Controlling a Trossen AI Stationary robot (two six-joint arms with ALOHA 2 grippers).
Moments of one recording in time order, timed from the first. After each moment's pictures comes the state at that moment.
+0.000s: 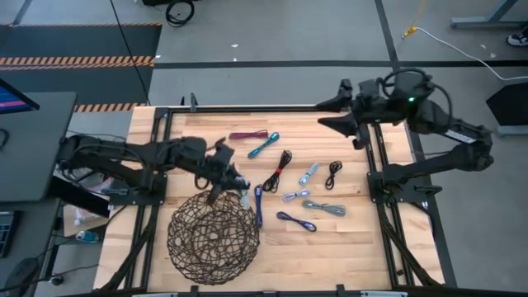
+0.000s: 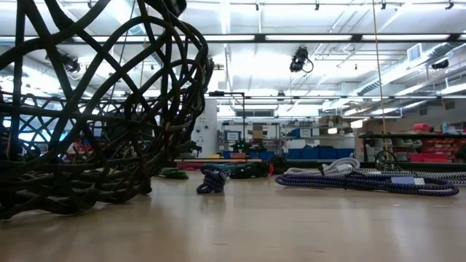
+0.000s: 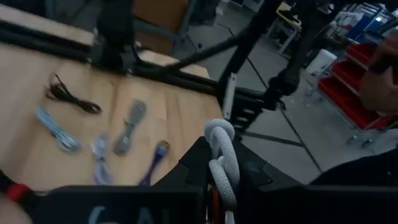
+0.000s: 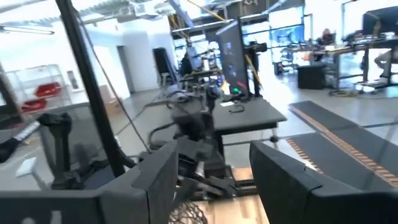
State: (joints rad) left arm -0.08 1.17 0.95 -0.05 0.22 -0.37; right arm -0.20 1.00 1.36 -0.28 -0.26 0.17
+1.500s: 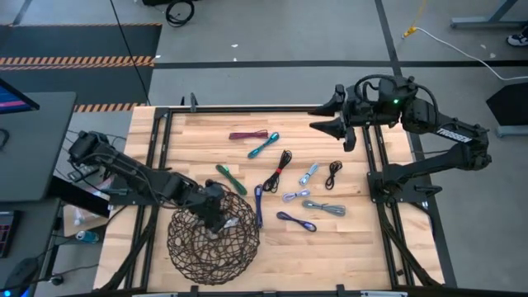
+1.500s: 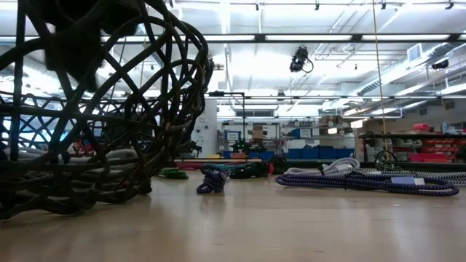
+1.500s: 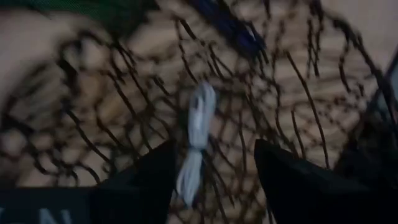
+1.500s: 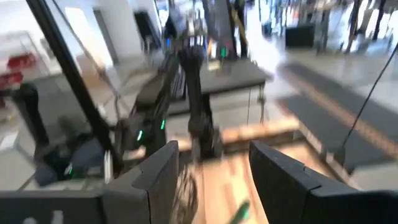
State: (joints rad) left arm -0.40 1.34 0.95 -0.66 -0.12 -1.08; right arm -0.21 1.04 1.36 -0.43 -0.23 0.17
